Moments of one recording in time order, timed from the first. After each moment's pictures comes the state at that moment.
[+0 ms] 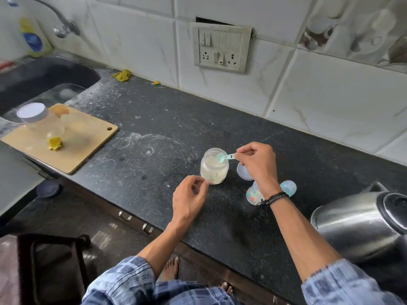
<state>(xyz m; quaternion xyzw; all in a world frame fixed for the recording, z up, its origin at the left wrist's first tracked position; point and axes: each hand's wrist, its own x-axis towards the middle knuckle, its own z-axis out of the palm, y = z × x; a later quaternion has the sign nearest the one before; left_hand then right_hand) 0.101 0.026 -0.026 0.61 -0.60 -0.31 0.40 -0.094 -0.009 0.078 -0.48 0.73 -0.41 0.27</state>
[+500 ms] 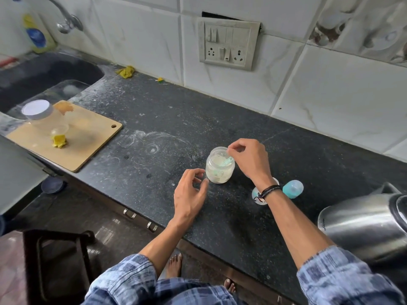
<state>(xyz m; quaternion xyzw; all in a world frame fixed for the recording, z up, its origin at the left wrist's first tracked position) 0.113 0.019 -0.028 0.59 -0.62 -0.29 0.43 -0.070 -0.030 0.070 -0.59 0.72 -0.31 0.20</state>
